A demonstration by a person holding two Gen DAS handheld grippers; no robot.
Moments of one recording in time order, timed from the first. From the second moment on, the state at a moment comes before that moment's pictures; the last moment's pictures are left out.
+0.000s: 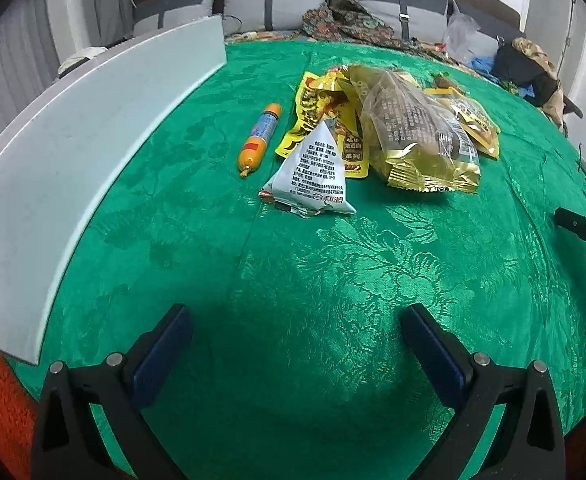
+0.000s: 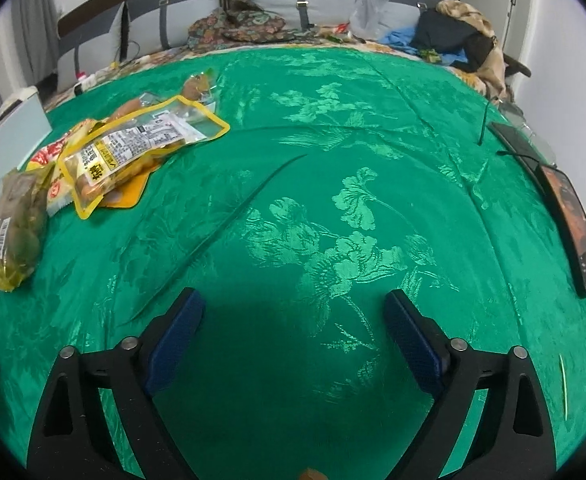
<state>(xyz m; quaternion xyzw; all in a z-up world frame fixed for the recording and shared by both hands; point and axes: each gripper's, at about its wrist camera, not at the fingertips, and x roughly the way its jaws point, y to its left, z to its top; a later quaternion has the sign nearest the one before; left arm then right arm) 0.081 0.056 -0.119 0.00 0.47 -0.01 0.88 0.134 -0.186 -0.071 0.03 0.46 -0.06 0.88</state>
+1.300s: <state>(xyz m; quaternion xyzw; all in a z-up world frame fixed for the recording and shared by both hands) 0.138 0.079 -0.097 0.04 0.50 -0.12 0.85 0.135 -0.185 -0.070 0.03 0.46 -0.06 0.88</state>
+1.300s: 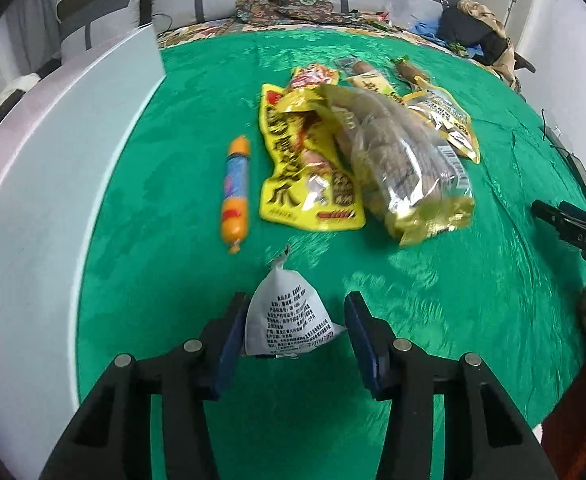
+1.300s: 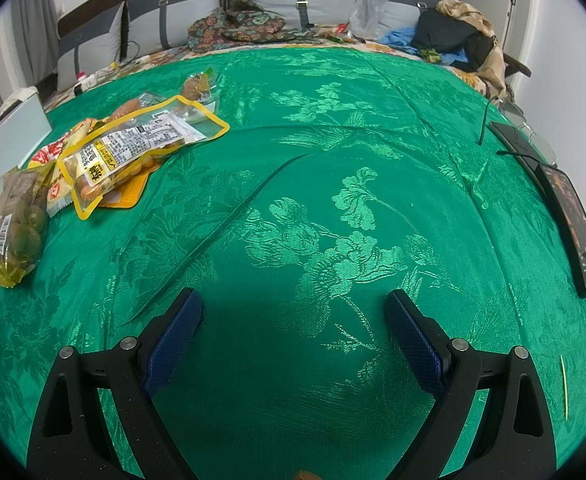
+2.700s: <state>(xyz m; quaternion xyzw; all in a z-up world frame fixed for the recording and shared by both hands) 0.132 0.101 -0.127 0.02 0.45 -0.05 0.89 0.167 -0.015 0.003 0.04 0.47 0.14 0.87</state>
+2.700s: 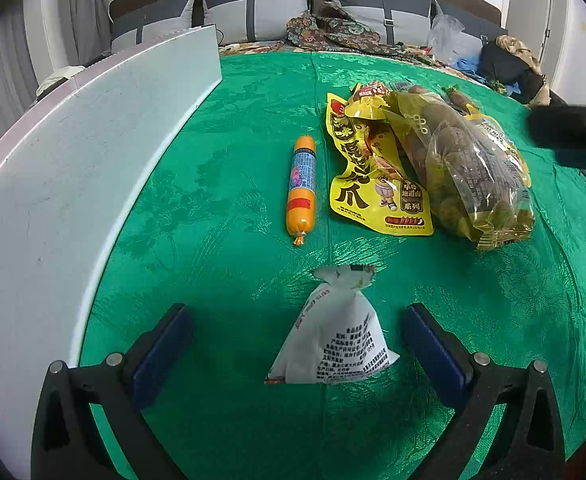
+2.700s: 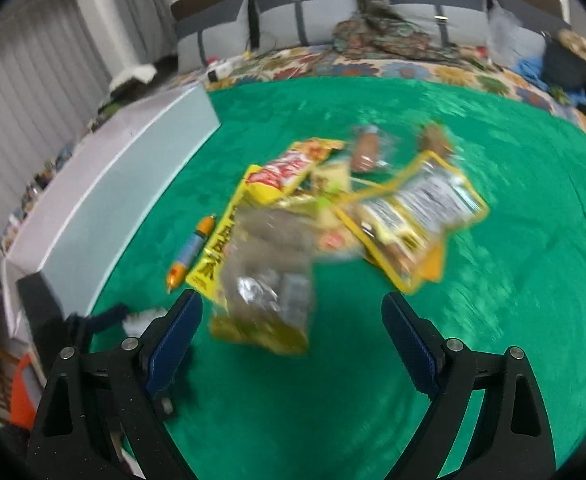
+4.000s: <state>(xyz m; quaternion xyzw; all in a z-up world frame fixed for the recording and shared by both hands) 0.122 0.112 -0.121 0.01 0.47 -0.10 0.88 0.124 -0.064 -0.040 0.01 0.56 0.08 0.82</state>
